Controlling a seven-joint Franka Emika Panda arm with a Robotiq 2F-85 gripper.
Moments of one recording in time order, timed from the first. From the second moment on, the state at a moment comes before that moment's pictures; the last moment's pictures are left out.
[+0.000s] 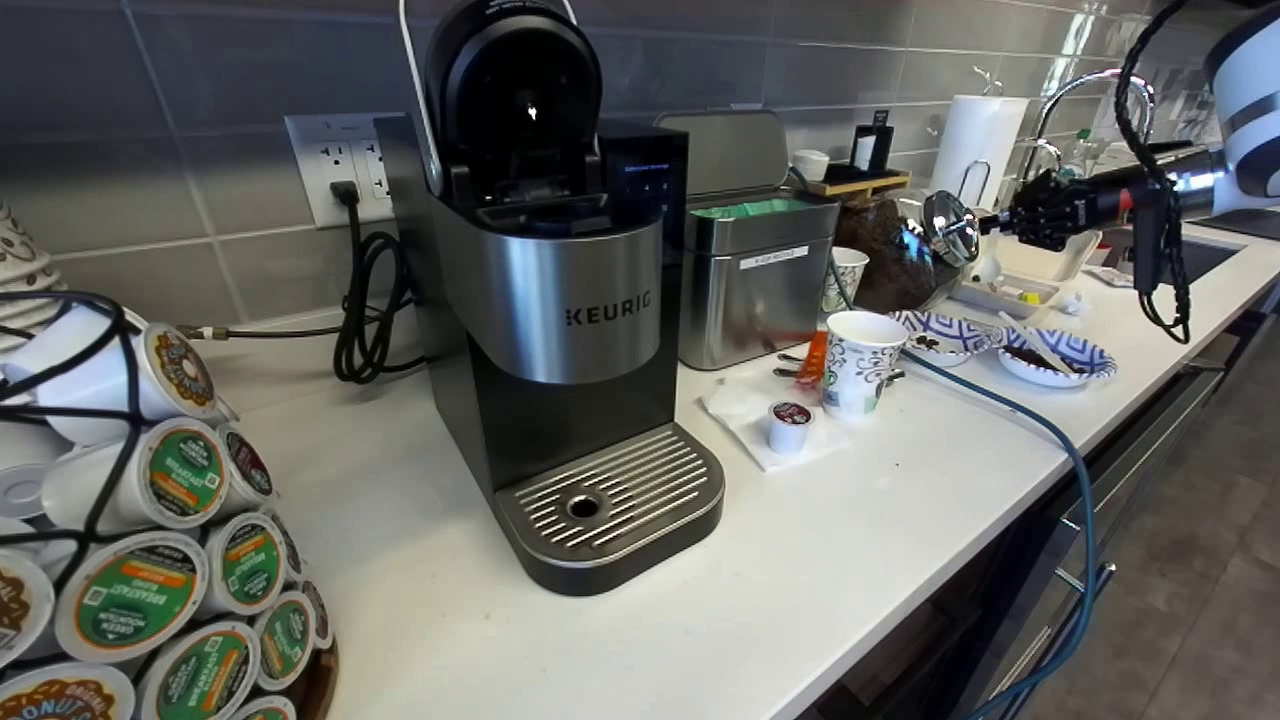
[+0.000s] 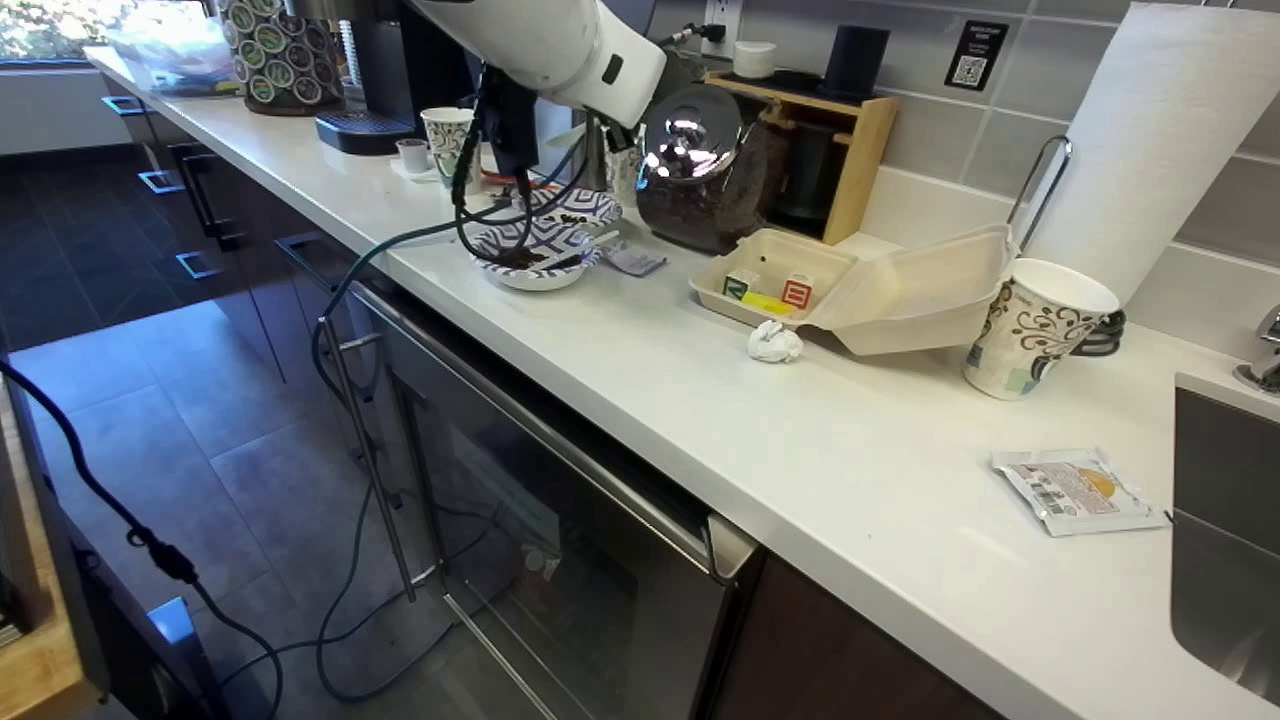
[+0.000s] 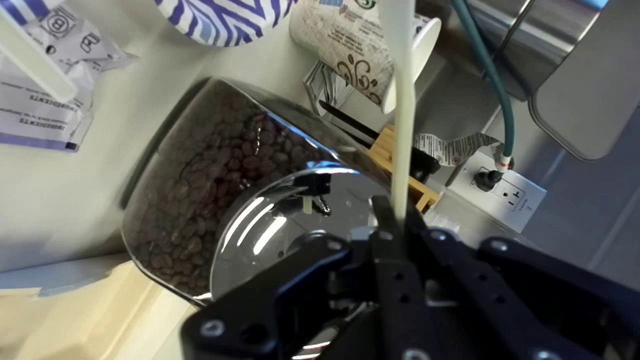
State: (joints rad) arm -0.25 0.31 -0.26 -1.99 1.75 2.30 -1.12
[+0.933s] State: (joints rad) arm -0.15 0.30 -0.23 -1.97 1.81 2.63 -1.36
